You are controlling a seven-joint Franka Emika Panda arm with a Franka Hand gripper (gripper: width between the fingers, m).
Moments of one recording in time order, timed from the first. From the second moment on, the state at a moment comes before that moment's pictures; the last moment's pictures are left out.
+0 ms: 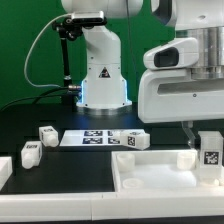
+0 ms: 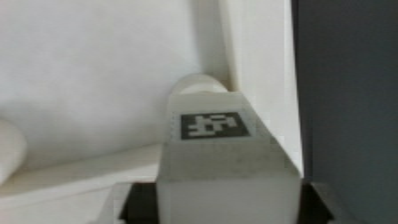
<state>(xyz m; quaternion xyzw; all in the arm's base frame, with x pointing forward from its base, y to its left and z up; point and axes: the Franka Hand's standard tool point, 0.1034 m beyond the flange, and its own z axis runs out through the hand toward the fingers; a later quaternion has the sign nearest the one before) 0.646 0.110 0.085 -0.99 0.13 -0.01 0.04</state>
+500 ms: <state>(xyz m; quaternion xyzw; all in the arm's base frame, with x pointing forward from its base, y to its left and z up) 0.645 0.106 0.083 -0.89 0.45 -0.01 0.05</state>
